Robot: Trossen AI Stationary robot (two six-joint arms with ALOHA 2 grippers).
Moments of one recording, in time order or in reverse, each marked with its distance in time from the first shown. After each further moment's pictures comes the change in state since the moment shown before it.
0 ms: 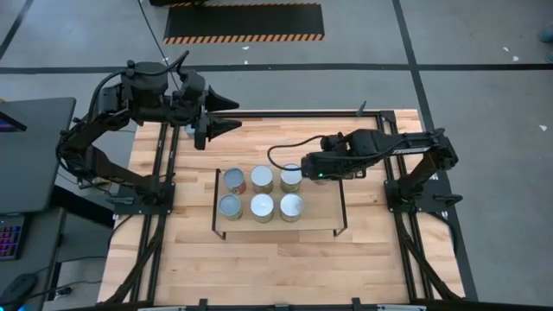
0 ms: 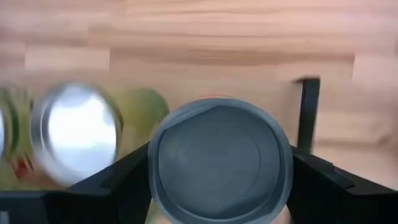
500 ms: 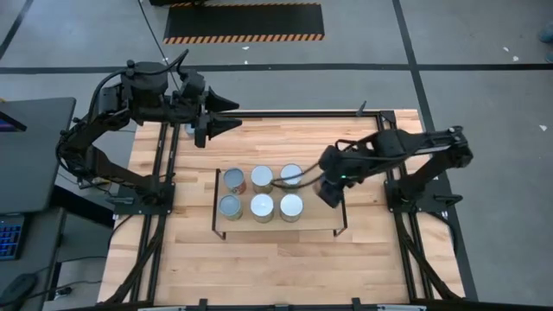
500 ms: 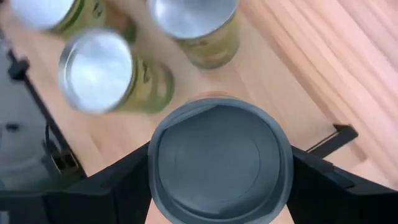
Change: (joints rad) left arm 0.000 0.000 0.000 0.005 0.001 -0.085; right arm 0.075 -0.136 -0.073 0.126 -0.133 -0.804
